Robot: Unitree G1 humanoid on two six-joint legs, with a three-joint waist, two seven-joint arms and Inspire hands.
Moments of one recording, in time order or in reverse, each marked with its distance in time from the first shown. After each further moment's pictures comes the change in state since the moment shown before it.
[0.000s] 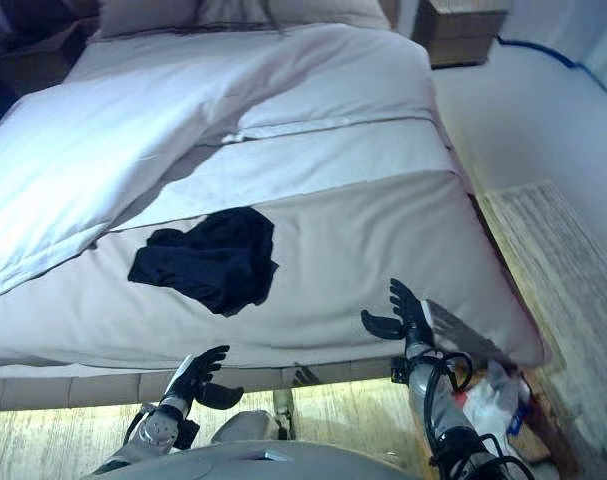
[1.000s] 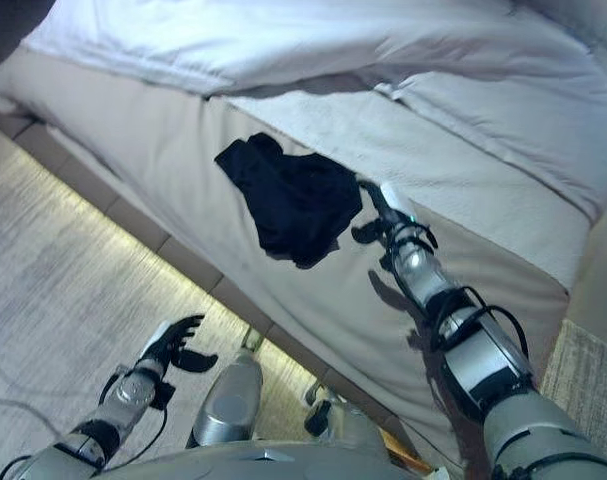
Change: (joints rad) left arm -0.165 0.133 -0.018 -0.021 -0.070 0.017 -0.002; right arm -0.796 -0.117 0.221 0.308 -0.421 0.056 -0.031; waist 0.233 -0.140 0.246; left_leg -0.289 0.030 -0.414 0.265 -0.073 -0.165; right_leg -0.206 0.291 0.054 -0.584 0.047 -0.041
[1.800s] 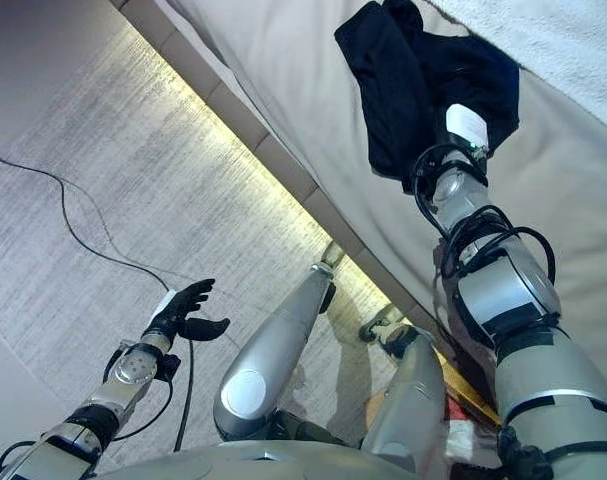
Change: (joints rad) left arm 0.079 0.019 -0.029 -0.127 -0.086 -0.043 -0.049; right arm -0.276 -0.109 0.035 0.175 -0.048 0.260 -0.016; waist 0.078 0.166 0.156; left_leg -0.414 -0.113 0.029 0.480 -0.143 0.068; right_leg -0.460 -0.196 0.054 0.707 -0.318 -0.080
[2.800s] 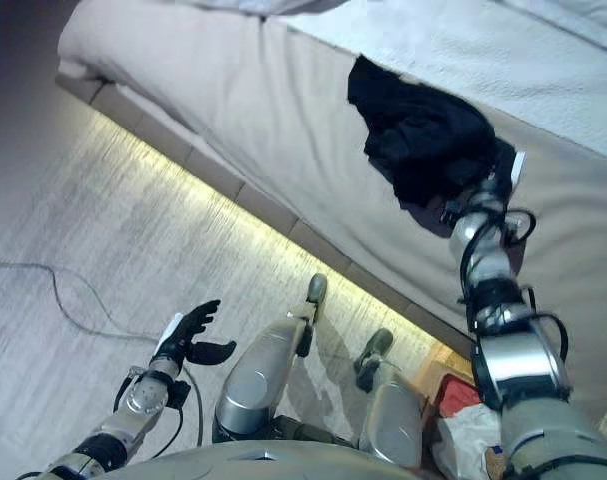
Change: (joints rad) left arm 0.113 -0.086 0.019 -0.007 0.078 0.000 0.123; right arm 0.607 0.045 -0.465 -0.521 0.642 -0.288 -0.174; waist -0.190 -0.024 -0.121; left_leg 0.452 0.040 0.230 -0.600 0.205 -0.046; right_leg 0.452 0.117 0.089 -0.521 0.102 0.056
